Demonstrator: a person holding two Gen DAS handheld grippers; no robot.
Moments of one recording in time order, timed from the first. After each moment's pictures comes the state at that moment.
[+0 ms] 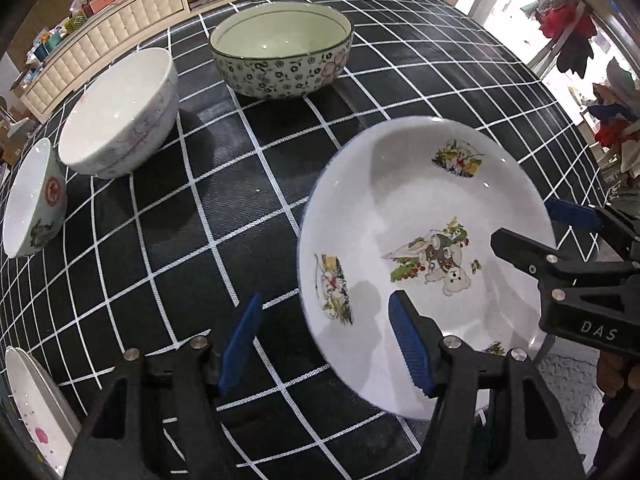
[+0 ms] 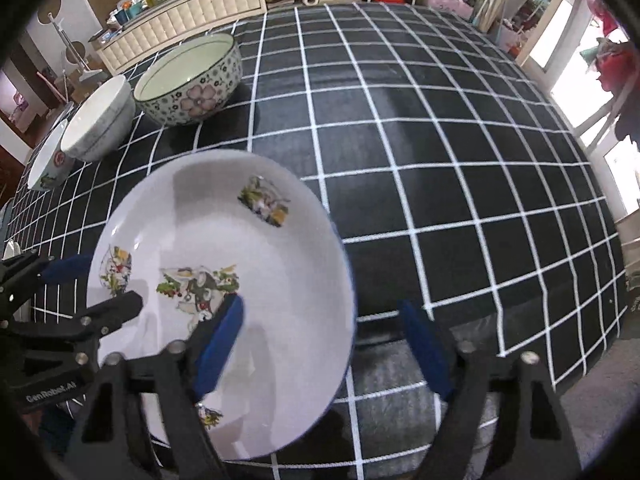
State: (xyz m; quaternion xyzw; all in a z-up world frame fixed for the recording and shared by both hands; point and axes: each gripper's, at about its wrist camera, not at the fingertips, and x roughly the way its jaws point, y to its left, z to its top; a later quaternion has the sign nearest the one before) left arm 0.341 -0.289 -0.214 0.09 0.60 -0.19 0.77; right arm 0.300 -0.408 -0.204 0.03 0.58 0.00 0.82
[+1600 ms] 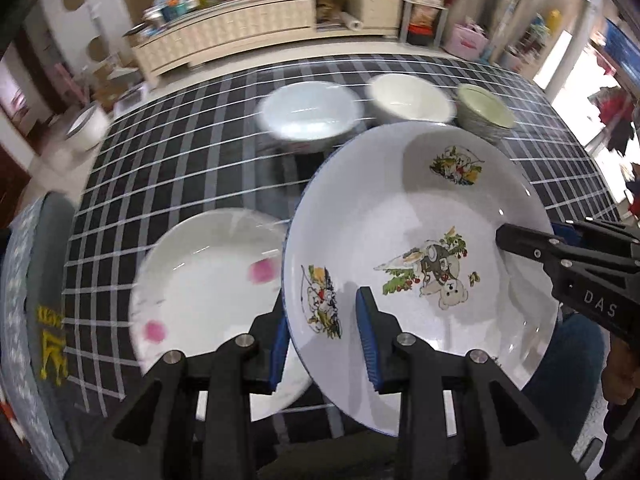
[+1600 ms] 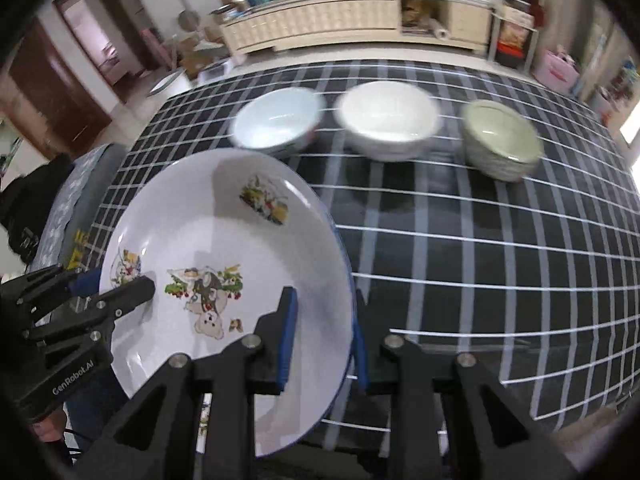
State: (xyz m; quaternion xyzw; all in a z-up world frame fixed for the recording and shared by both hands) left arm 0.255 -0.028 -0.119 0.03 0.54 -0.04 0.84; right arm 0.271 -0.173 -0.137 0.00 0.54 0.17 0.82
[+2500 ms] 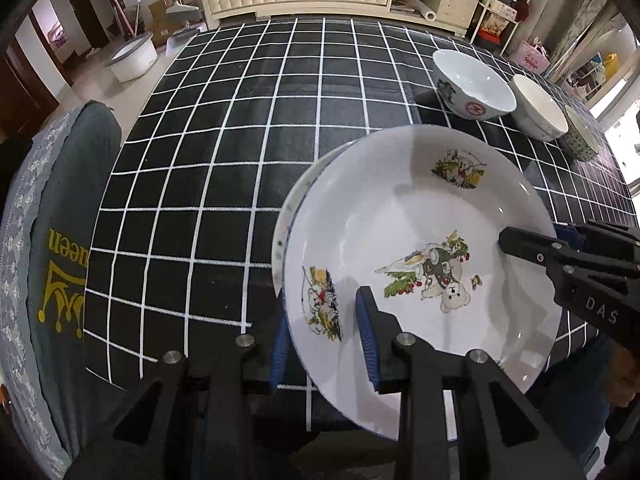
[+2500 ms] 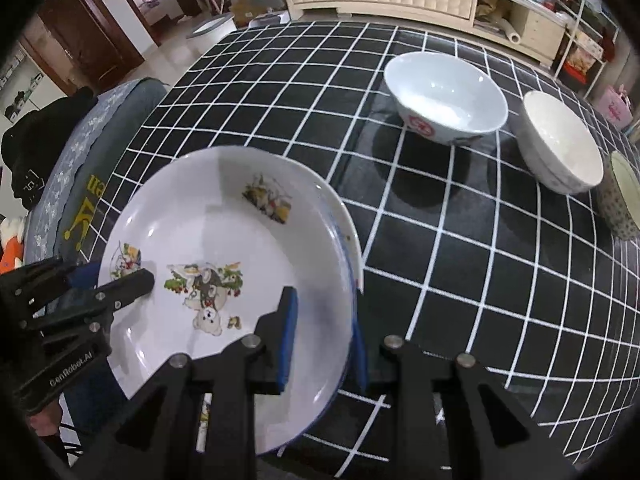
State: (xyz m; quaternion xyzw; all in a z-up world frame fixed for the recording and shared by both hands) left arm 0.236 0.108 -0.165 -0.04 0.58 0.03 0.81; right arm 0.291 -0.036 -0.179 -0.07 0.58 0.23 0.78
